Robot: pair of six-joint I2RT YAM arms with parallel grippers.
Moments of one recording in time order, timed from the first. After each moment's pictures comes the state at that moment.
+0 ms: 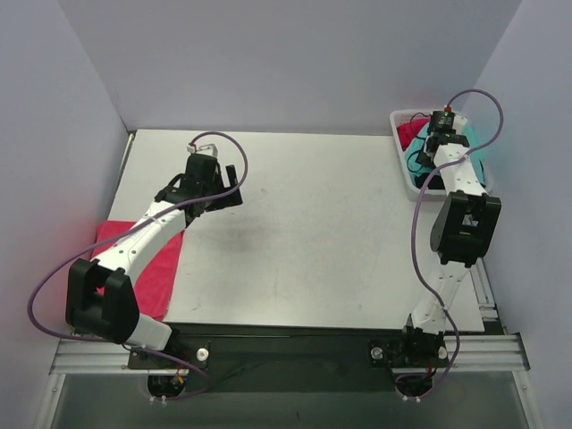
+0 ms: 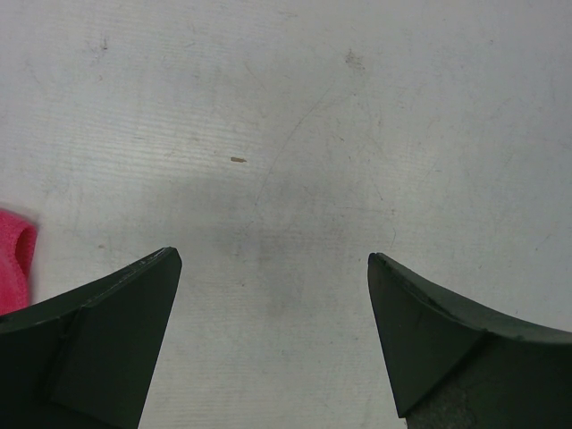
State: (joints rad) left arm -0.37 1.46 1.15 -0.44 -0.14 -0.49; right arm -0.16 2.08 1.80 -0.59 0.35 0.25
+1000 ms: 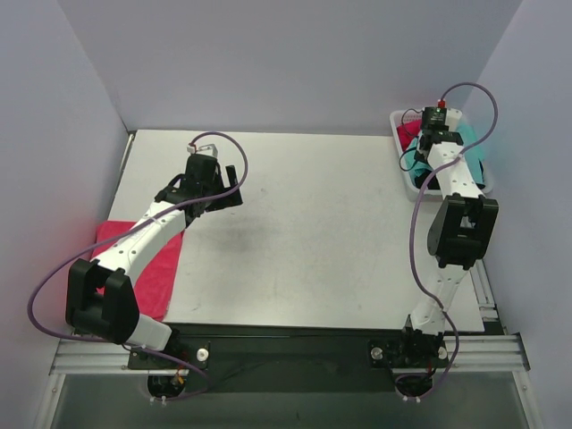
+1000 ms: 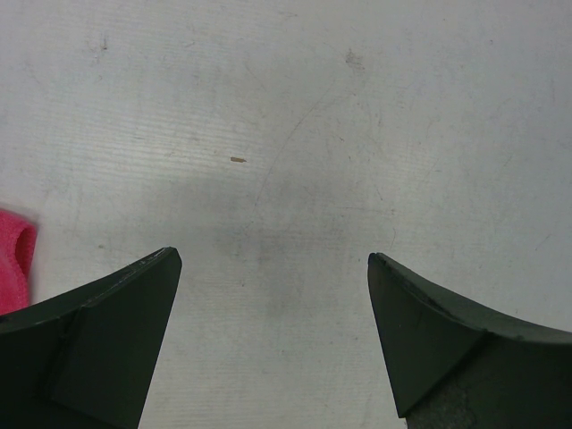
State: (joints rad) left arm -0.37 1.46 1.15 -0.44 -0.14 -0.49; right arm -0.10 2.04 1.80 -0.58 0.44 0.25
